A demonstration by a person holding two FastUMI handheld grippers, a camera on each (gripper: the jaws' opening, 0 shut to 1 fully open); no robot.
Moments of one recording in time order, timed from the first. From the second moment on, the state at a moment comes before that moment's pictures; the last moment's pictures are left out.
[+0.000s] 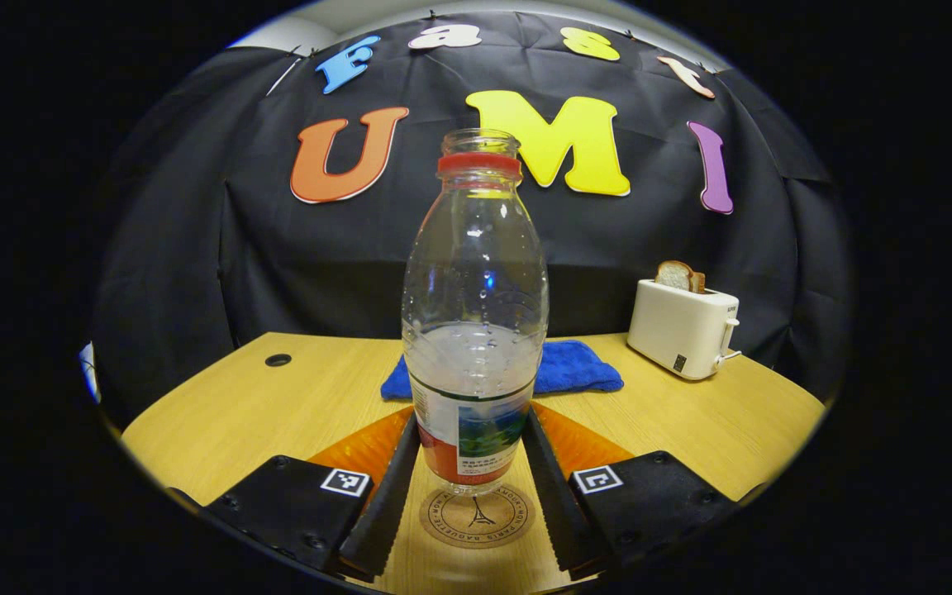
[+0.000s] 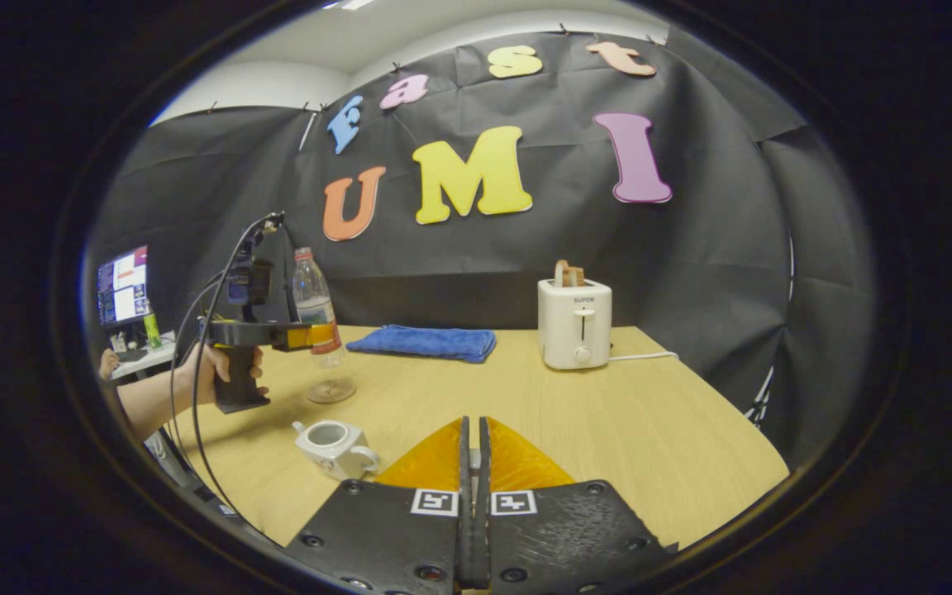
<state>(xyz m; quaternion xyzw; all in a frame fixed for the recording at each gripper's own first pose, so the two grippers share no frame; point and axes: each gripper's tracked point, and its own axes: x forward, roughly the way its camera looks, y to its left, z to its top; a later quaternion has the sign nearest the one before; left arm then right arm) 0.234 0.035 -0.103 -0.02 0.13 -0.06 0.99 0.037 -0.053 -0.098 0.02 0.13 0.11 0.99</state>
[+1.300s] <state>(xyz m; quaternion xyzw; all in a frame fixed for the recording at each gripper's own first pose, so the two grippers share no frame) 0.222 0.040 -0.127 -0.02 0.15 -0.04 0.99 0.043 -0.040 -0.102 0.00 0.13 0.12 0.98</state>
